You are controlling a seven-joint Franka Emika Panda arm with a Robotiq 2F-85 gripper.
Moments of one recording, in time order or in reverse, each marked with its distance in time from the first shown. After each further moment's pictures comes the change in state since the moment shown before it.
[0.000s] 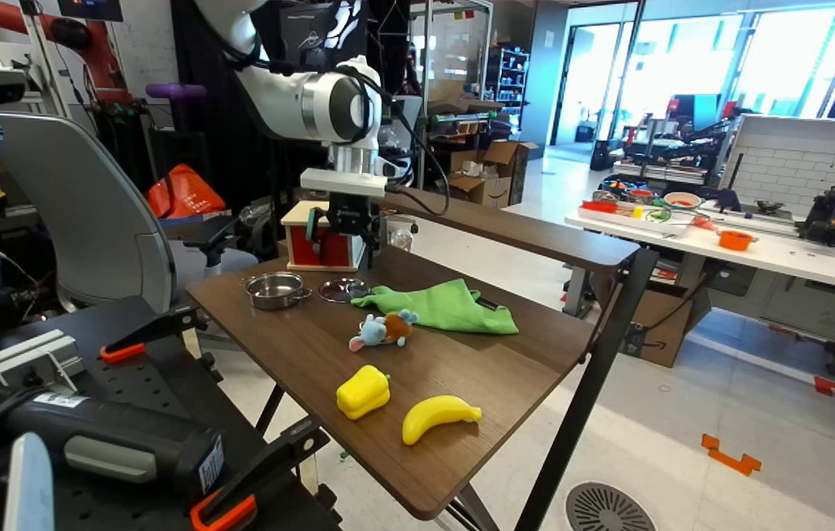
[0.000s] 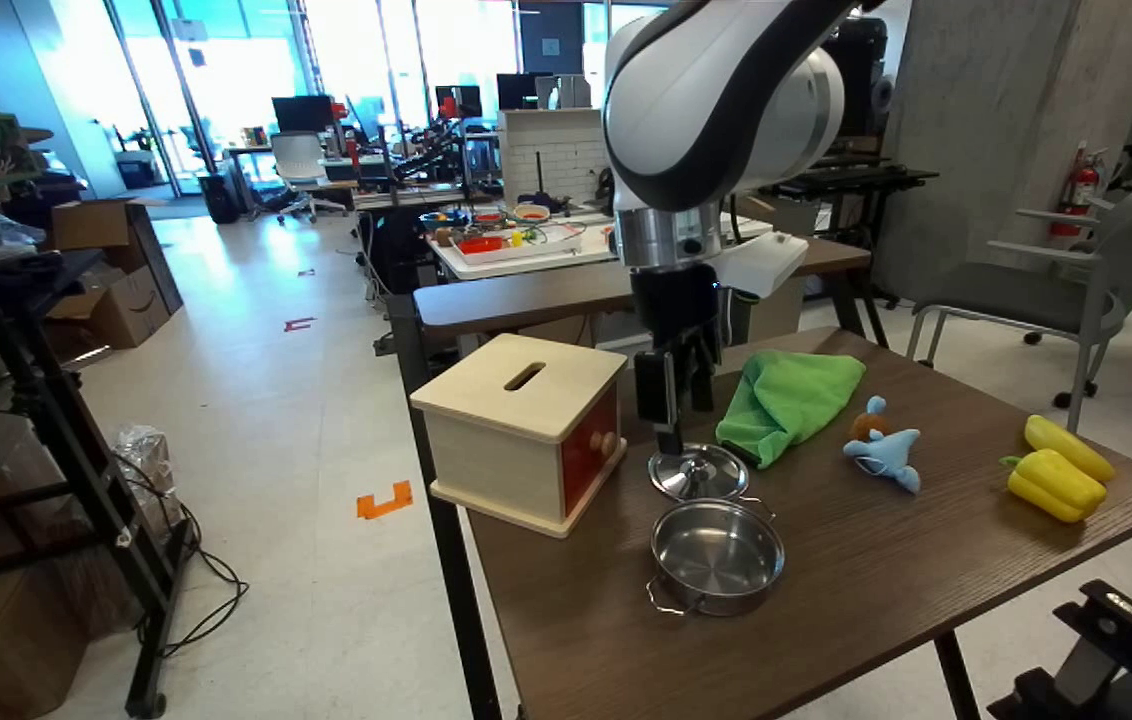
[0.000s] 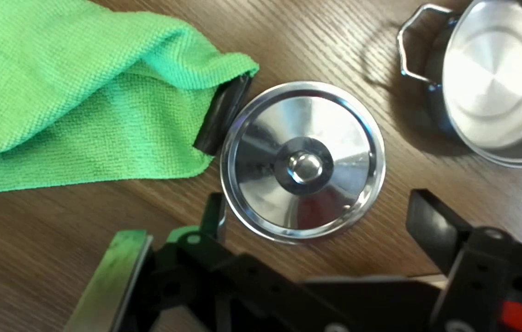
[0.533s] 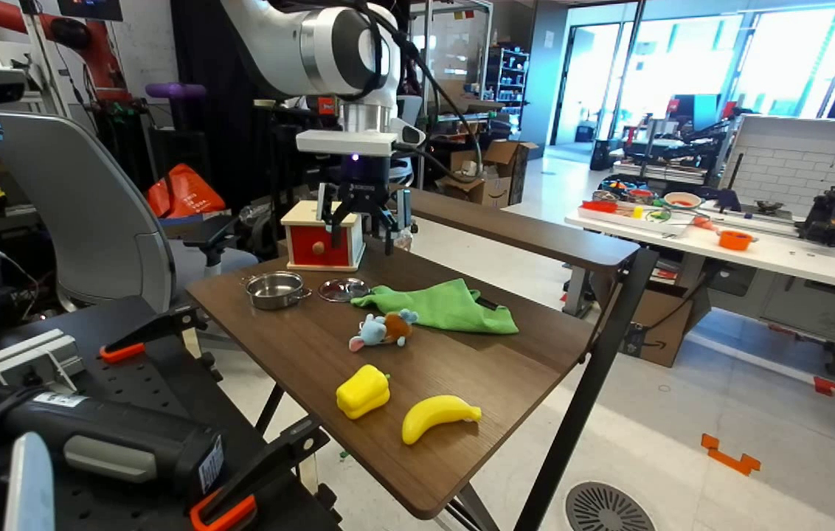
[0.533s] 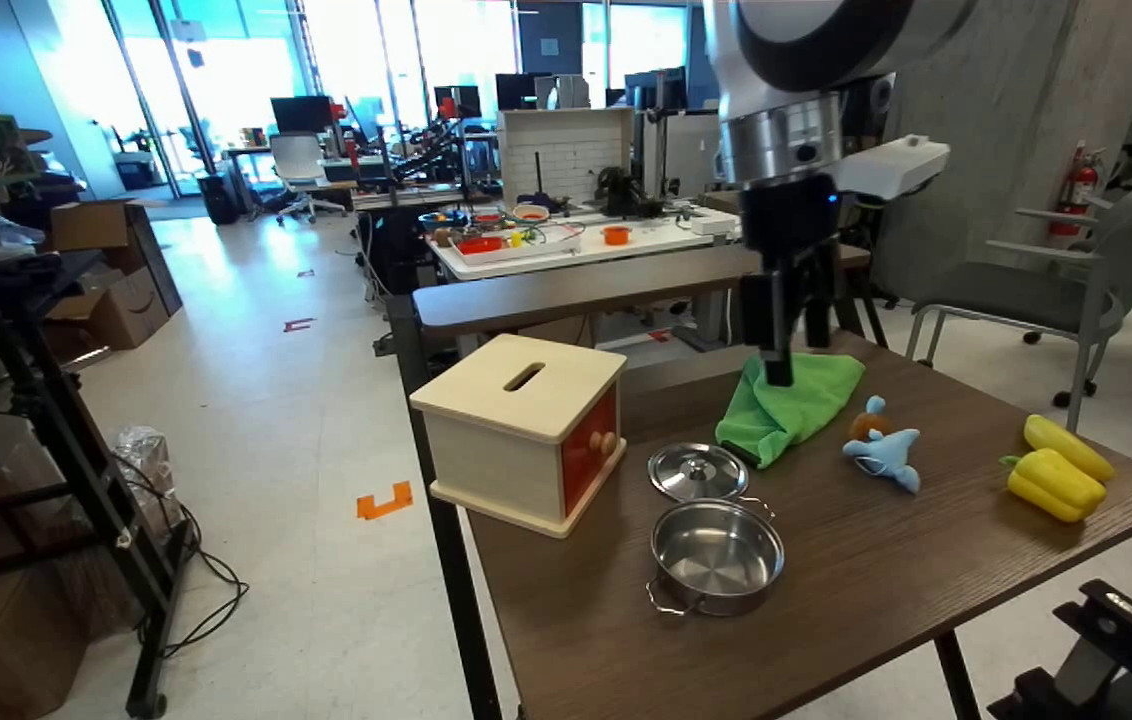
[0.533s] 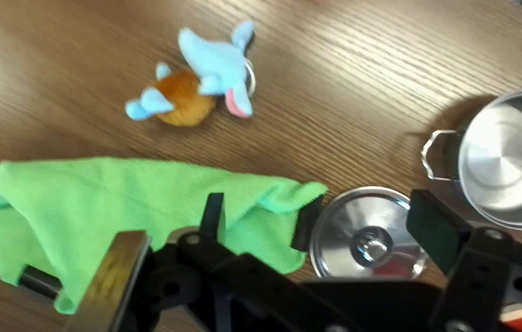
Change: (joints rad) arm -0.063 -0.297 -0.069 -0.342 0.008 0.026 0.131
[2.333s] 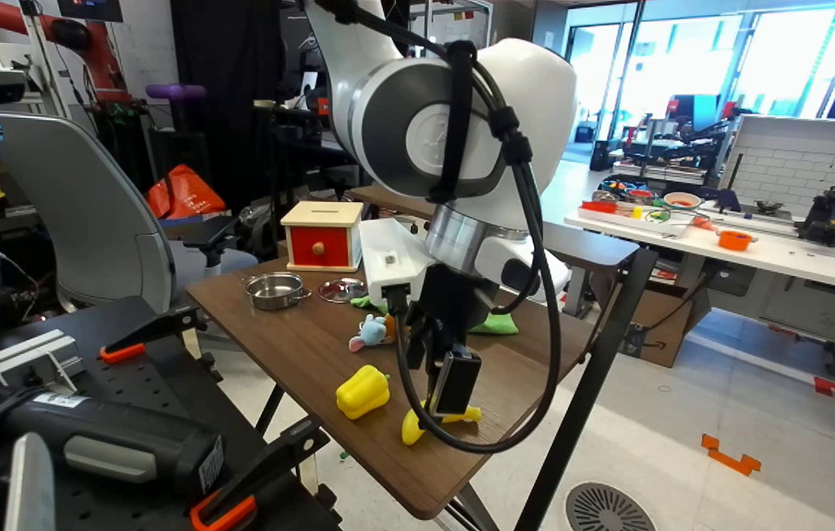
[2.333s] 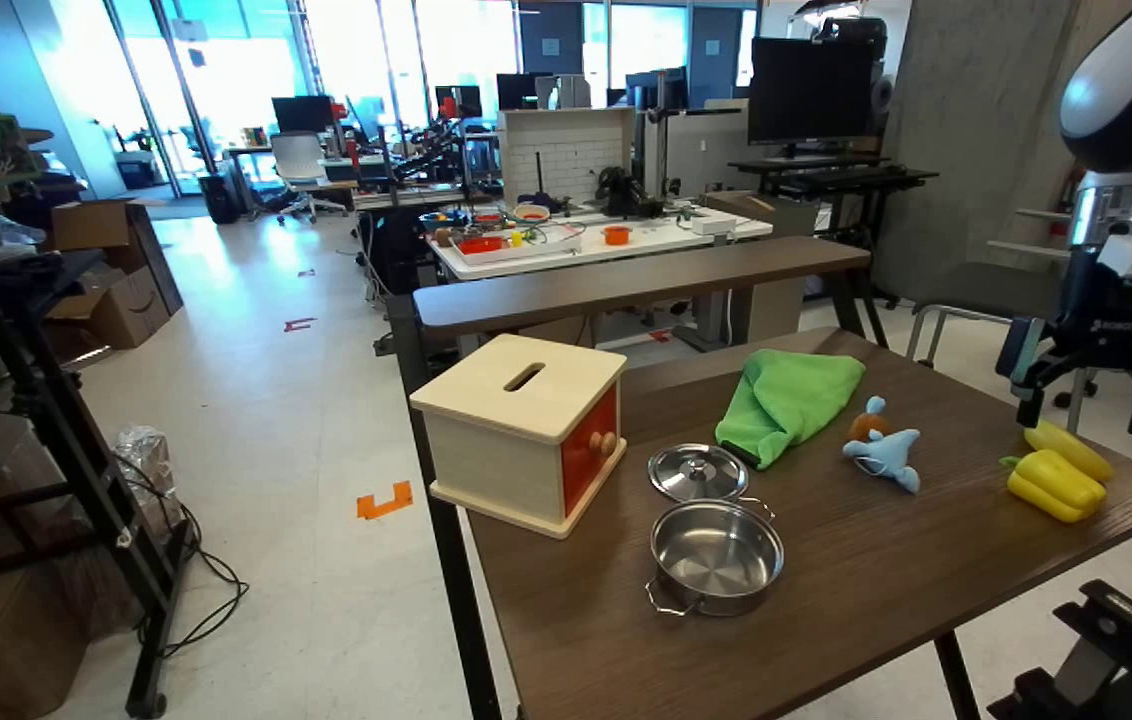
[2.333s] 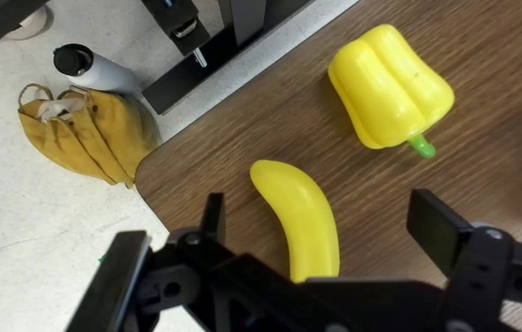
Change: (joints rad) arm -0.319 -0.066 -0.171 -0.379 0.411 0.285 0.281
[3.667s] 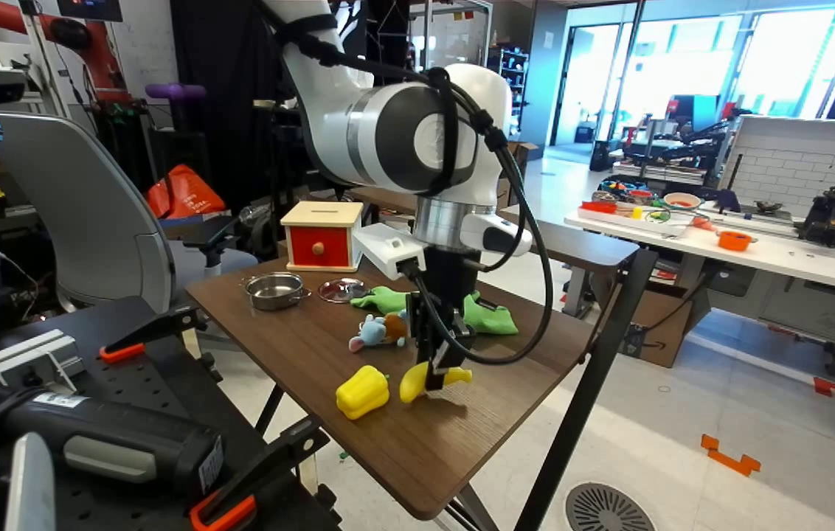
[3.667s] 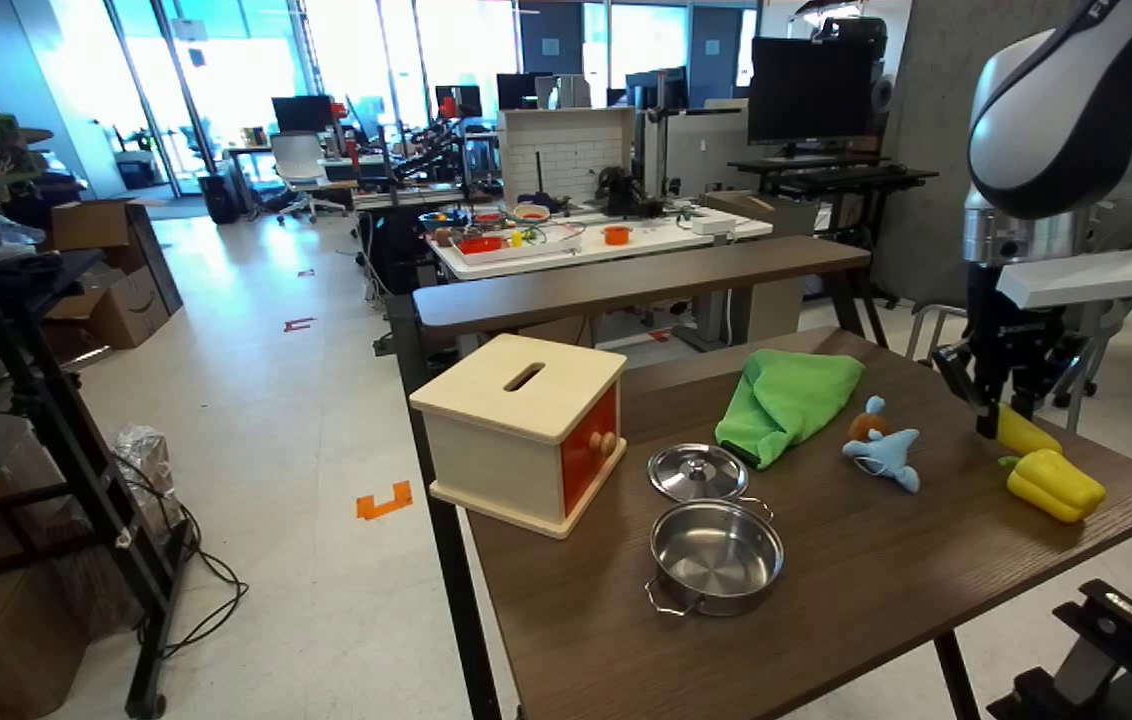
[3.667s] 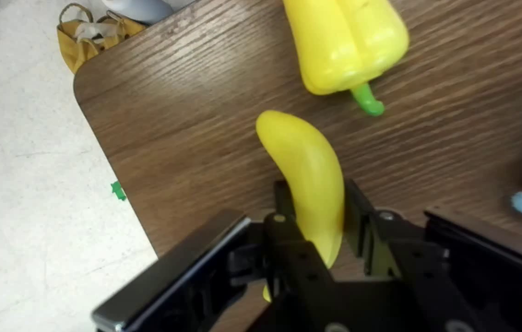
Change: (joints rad) arm 0.190 0.091 -0.067 0.124 -0.206 0.019 0.132
